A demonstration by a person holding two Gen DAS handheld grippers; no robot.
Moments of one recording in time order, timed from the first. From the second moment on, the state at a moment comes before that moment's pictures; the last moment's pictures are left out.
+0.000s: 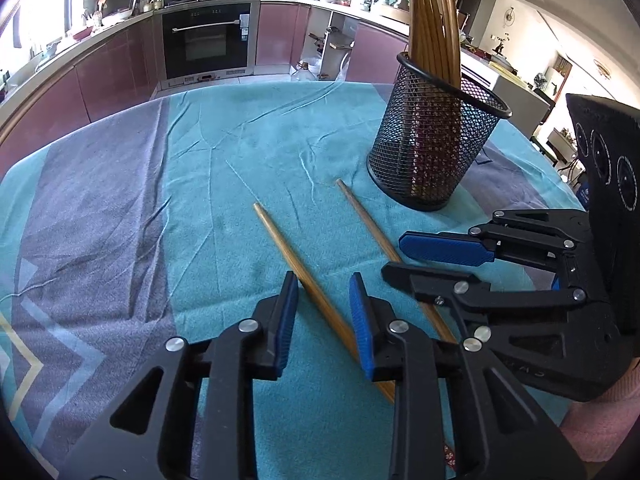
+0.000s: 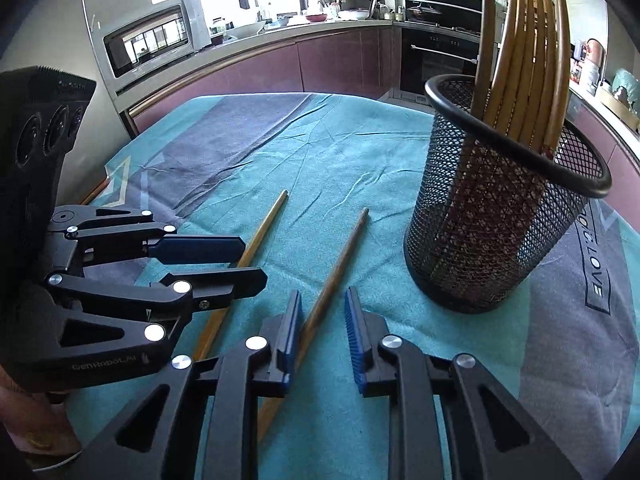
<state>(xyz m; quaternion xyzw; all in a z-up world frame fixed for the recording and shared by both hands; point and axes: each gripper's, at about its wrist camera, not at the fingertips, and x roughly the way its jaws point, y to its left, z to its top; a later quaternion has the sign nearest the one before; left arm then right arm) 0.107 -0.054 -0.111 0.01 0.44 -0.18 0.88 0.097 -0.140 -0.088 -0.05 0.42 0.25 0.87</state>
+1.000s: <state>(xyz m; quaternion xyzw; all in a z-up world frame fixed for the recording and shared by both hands) 0.105 -0.052 -0.112 -0.03 0.45 -0.15 0.88 0.098 -0.160 -0.085 -0.01 0.43 0.26 0.87</state>
